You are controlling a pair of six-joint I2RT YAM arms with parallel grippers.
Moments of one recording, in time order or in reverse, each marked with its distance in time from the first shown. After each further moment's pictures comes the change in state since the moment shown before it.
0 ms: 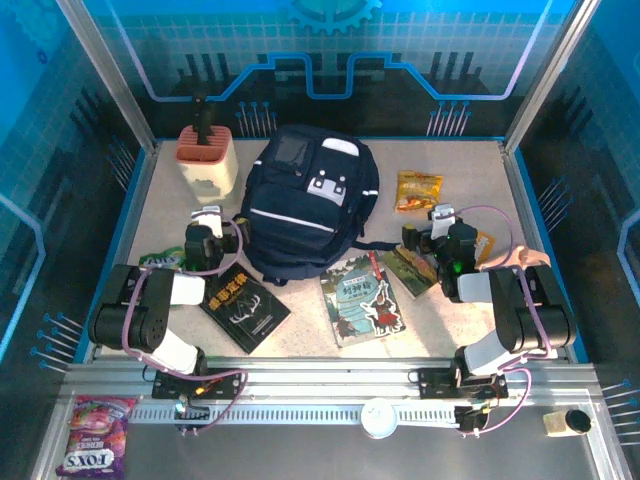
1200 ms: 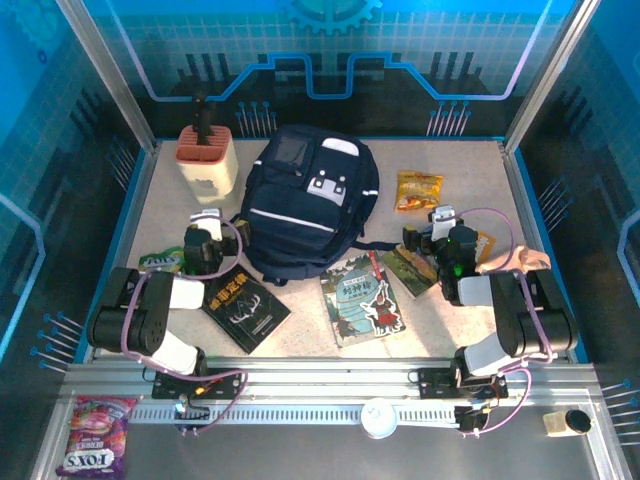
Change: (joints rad) left arm 0.000 -0.048 -0.063 0.041 0.010 0.000; right arm 0.021 -0.059 -0.037 0.005 0.034 -0.016
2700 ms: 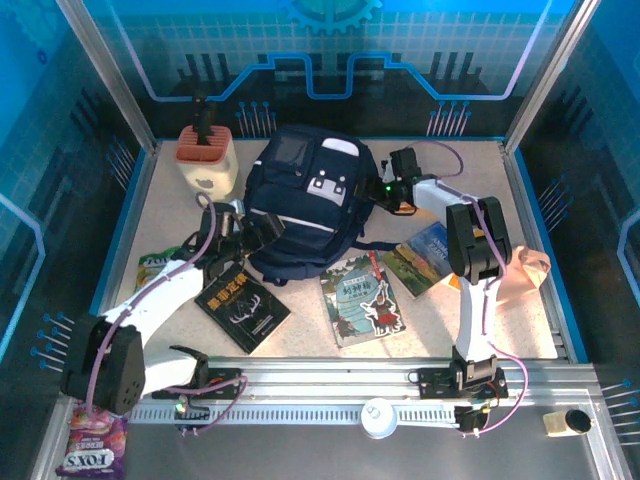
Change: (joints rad) left arm -0.226 -0.253 0.387 -1.023 0.306 -0.728; right arm 0.143 0.669 1.163 -1.087 -0.333 0.645
